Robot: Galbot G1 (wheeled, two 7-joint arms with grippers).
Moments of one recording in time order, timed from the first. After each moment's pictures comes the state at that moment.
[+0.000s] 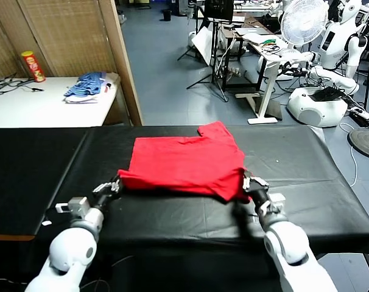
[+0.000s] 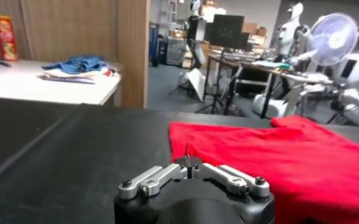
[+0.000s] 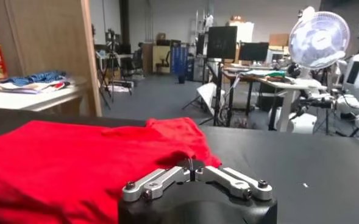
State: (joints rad) left arm 1.24 -1.15 -0.48 -1.91 -0.49 0.39 -0.16; right arm -1.02 1.25 0.36 1.68 0.25 -0.29 0.03
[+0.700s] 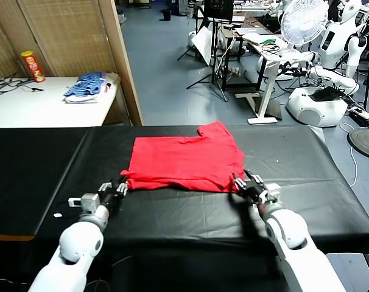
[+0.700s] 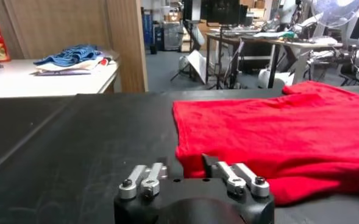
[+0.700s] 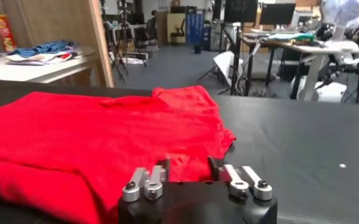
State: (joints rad) left arm 1.25 -1.14 -0.45 -1.88 -0.48 0.42 -0.14; right arm -1.21 1.15 0.42 1.85 0.34 -0.41 -0.02
